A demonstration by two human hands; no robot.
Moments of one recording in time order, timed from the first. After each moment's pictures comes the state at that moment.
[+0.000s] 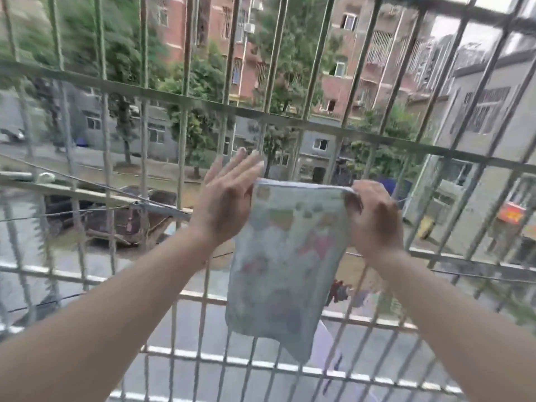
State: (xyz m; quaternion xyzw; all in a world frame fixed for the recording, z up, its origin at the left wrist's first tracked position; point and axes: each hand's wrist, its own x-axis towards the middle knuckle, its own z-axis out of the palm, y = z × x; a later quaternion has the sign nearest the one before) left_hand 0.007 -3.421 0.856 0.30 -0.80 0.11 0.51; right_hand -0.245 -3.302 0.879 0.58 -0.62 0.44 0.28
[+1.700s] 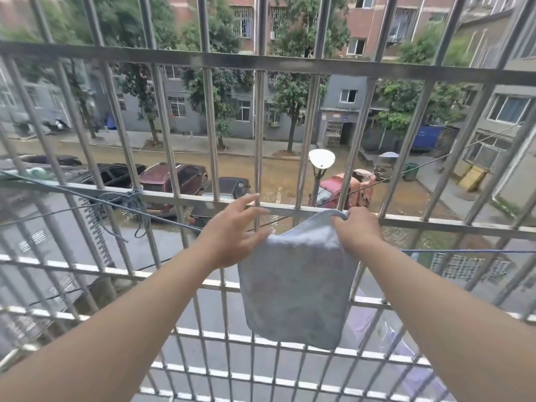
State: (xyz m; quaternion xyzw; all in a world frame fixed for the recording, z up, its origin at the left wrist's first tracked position) left_hand -0.029 -3.515 0.755 0.37 -0.88 -0.09 0.29; right_hand -0.302 -3.466 0.770 0.45 -0.84 0.29 -0.07
